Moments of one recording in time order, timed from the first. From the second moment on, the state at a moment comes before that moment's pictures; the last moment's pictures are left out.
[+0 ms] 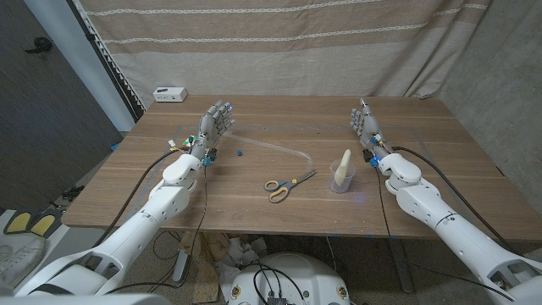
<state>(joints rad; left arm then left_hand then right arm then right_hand) 0.83 0.50 0.36 -1.26 -0.67 -0.35 -0.08 0.09 -0.13 0.54 -0.15 0.25 0.22 -0.14 0.20 0.19 0.26 -0.13 0.20 0.19 0.18 -0.04 0.17 0.17 0.26 -0.04 0.19 0.17 -0.90 -0.56 -0.37 -1.42 0.63 0.24 -0.02 0.12 0.01 -0.06 0.05 0.34 -0.06 0.09 0.19 0.18 -0.08 0.08 0.20 0.18 -0.15 0.02 0.18 0.17 -0.09 -0.04 0.19 0.17</state>
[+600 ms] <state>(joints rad) 0.84 0.50 0.36 -1.28 -0.64 -0.40 -0.05 0.10 -0.14 0.54 -0.15 0.25 0.22 -0.14 0.20 0.19 0.26 -0.13 0.20 0.19 0.18 -0.04 0.17 0.17 0.26 -0.04 0.19 0.17 -0.92 -0.61 -0.38 -1.50 0.53 0.27 -0.06 0.19 0.01 -0.04 0.02 0.35 -0.06 0.09 0.20 0.18 -0.07 0.07 0.21 0.18 -0.15 0.02 0.18 0.17 -0.10 -0.04 0.19 0.17</state>
